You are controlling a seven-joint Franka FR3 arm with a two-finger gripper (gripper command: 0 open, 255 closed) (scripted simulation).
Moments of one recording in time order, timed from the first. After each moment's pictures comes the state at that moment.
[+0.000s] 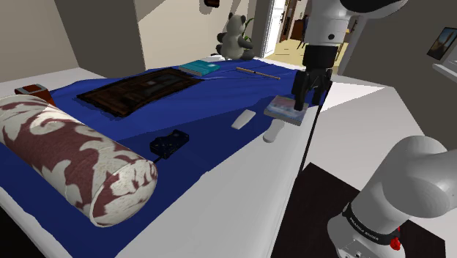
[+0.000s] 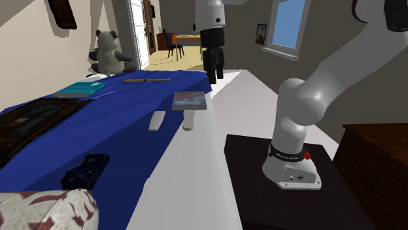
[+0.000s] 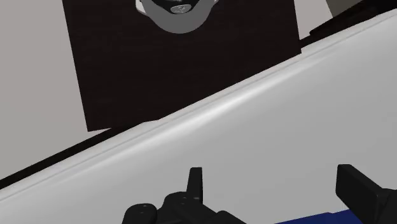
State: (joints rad) arm -0.01 -0.76 0.03 -2.43 0.11 1.52 0.14
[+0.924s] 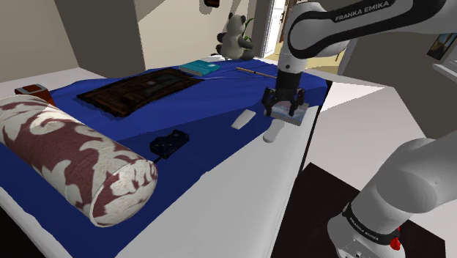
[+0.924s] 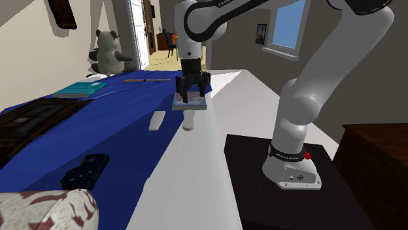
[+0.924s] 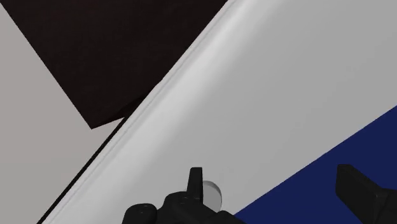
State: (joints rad) arm -0.16 -0.46 0.05 -2.47 0.09 1.92 0.41
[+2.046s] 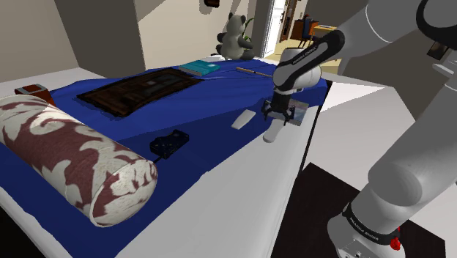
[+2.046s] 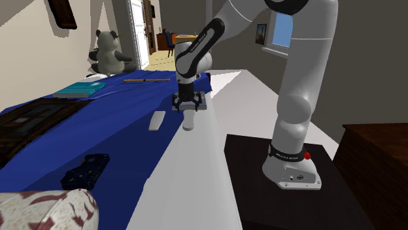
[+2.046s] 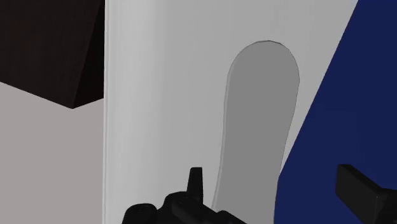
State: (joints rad) arm -0.35 0.03 -0.03 -2.37 -0.01 2.38 0.80
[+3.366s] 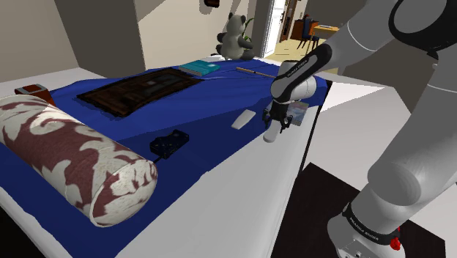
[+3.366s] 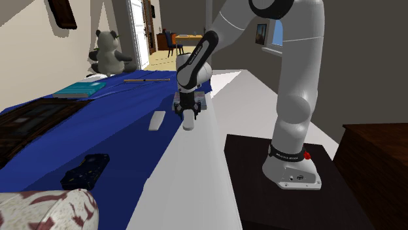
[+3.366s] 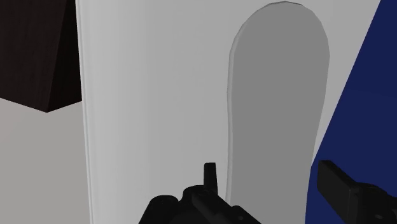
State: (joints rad) arm -0.36 0.15 -0.04 -2.37 -0.02 2.51 0.83
